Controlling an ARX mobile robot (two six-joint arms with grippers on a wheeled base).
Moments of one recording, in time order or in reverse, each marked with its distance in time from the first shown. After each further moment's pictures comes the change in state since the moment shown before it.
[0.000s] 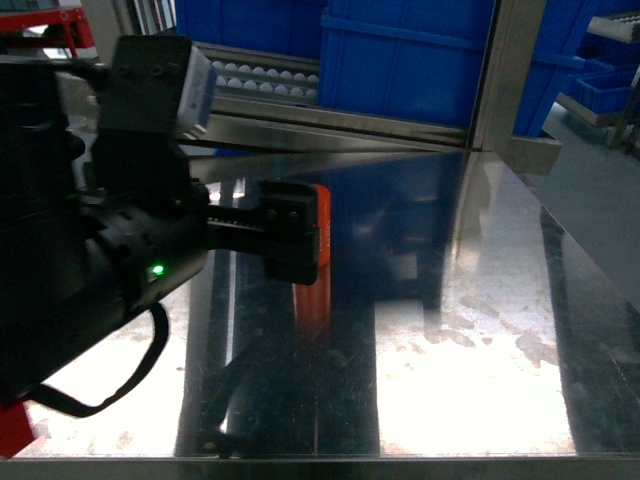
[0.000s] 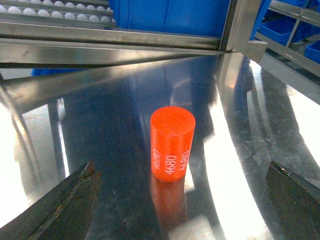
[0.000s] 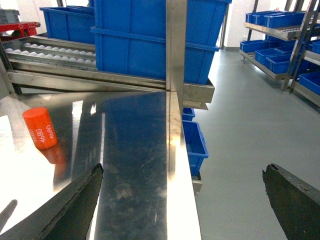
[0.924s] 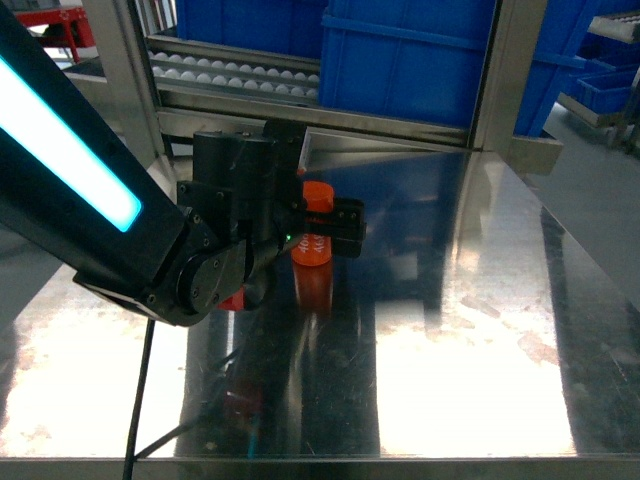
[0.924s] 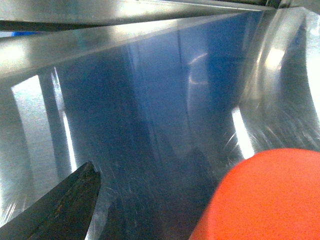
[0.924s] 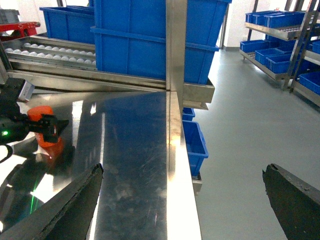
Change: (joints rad) left arm 0.051 0.603 0.748 -0.262 0.043 0.003; right arm 0.000 0.000 0.000 0.000 0.000 0.000
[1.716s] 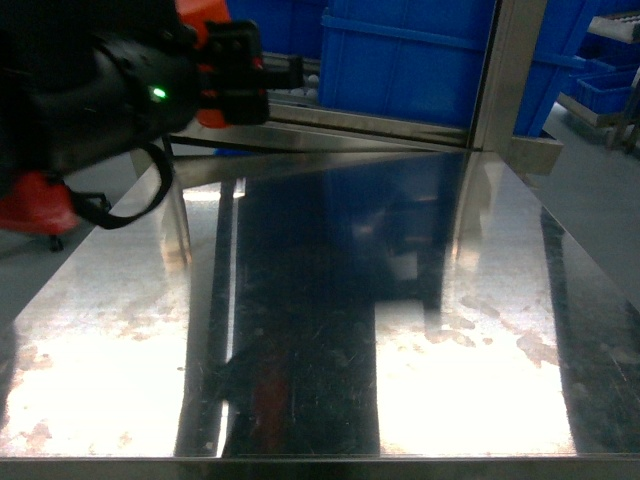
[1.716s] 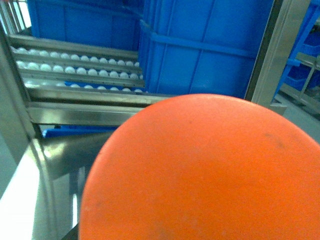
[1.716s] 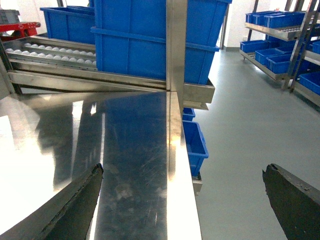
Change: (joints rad) left arm 0.021 -0.678 -0.537 0.126 -0.046 -0.007; right arm 0.000 0.000 0.000 0.000 0.000 0.000
